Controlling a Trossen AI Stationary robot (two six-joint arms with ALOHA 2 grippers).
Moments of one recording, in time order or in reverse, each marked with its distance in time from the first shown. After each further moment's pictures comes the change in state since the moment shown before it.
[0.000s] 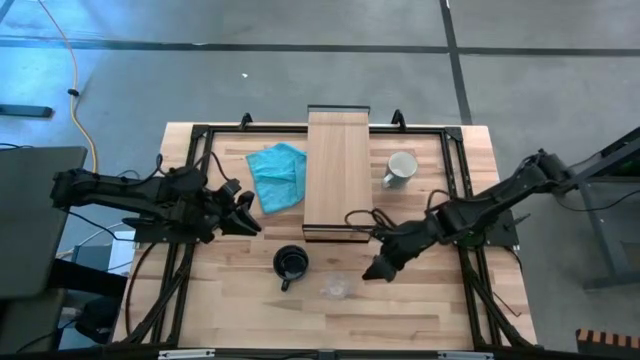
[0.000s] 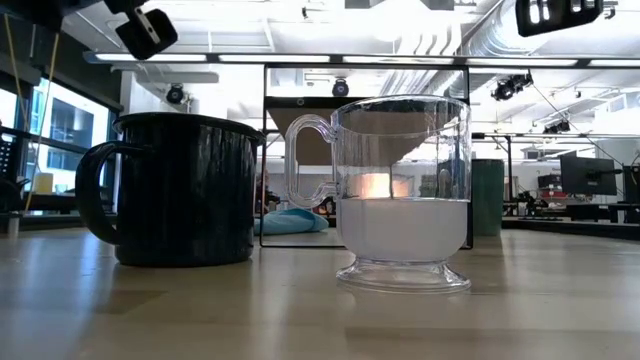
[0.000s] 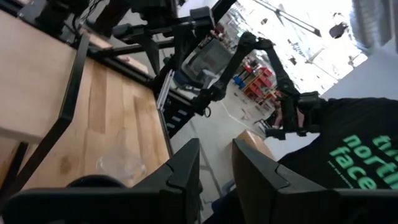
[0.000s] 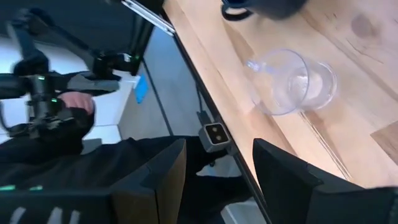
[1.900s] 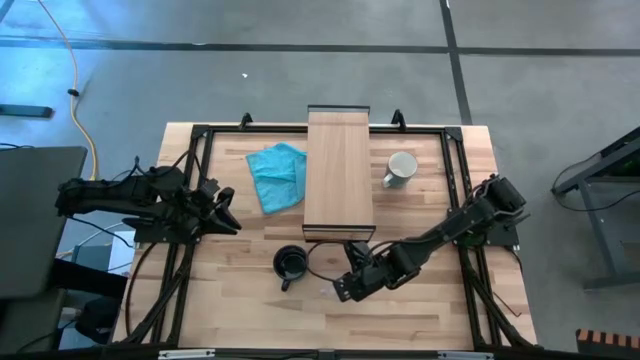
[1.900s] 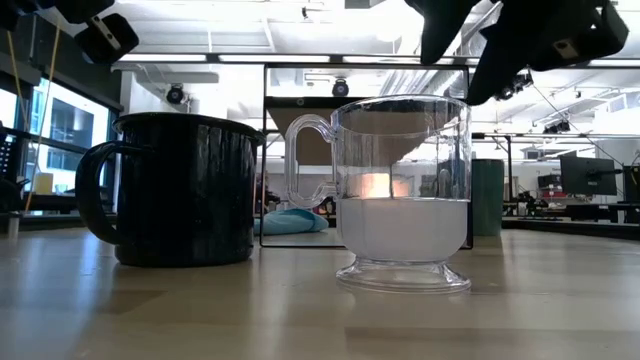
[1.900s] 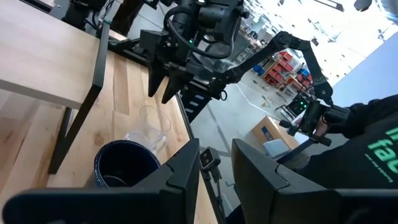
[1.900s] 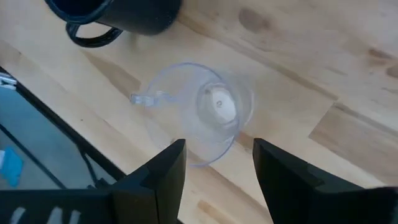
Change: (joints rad) left arm 0.000 -0.285 0.000 -0.374 -0.032 0.133; right arm 0.083 0.498 0.418 -0.447 0.268 0.279
